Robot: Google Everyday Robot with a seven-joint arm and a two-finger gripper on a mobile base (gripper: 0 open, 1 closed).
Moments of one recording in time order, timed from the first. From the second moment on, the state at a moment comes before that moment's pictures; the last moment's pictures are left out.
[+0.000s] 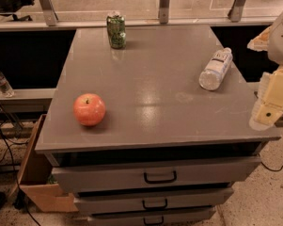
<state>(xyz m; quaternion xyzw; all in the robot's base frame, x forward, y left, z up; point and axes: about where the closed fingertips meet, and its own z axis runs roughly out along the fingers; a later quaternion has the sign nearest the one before) 0.438 -0.217 0.976 -0.60 0.78 -0.03 0.16</state>
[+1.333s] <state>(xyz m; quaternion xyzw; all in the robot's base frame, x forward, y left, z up) 0.532 -0.259 0.934 -0.69 0.70 -0.10 0.14</state>
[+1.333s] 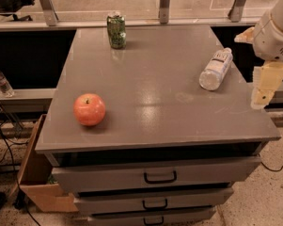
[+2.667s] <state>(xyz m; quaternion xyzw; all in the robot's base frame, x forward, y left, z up) 0.641 -0.254 0.860 -0.81 0.57 -0.01 0.14</state>
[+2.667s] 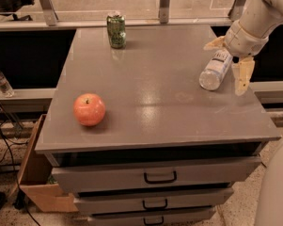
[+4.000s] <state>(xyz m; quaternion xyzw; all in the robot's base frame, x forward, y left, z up) 0.667 -0.211 0.875 -0.84 0.51 0.01 0.18</state>
